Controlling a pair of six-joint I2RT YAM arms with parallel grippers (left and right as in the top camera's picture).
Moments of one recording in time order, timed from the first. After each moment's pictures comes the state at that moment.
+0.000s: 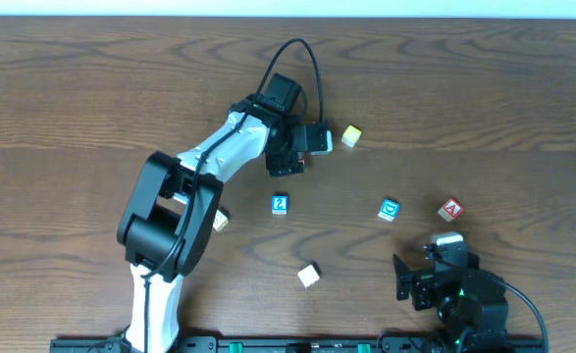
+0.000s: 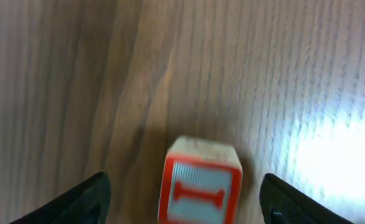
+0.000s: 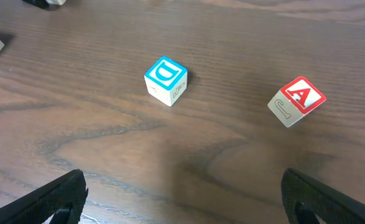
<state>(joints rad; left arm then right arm) -0.48 2.12 1.49 -0.61 0.25 0.98 0.10 0.01 0.21 -0.86 -0.08 -0.04</state>
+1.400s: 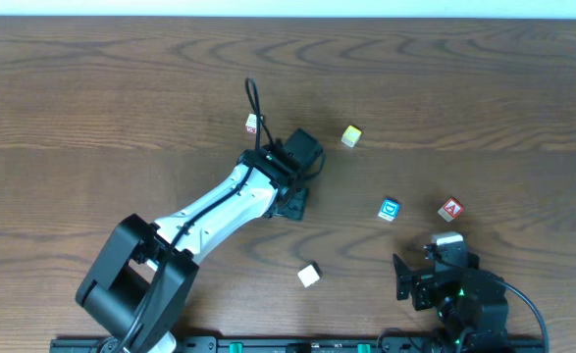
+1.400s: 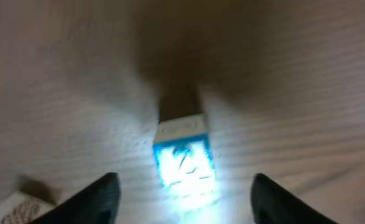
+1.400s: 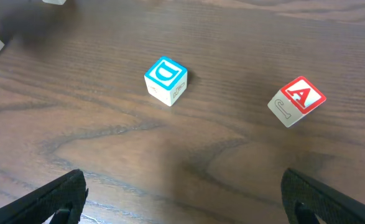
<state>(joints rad) -0.69 1.79 1.19 -0.78 -0.04 -0.45 0.10 0.01 0.21 -0.86 -0.08 -0.04</state>
